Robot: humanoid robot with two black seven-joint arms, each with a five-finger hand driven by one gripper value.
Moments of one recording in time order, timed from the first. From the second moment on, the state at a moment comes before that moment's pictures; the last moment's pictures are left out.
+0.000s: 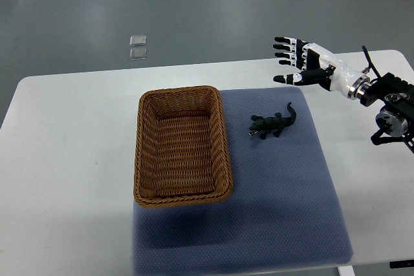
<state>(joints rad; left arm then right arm) 0.00 0.00 -0.05 -0.16 0.06 0.11 0.00 0.77 -0.40 0.65 0.73 -0.76 0.37 0.40</state>
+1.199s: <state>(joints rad) 0.00 0.00 -0.05 -0.16 0.06 0.11 0.00 1.10 -0.50 -0.04 0.85 -1.55 -0.05 0.61</state>
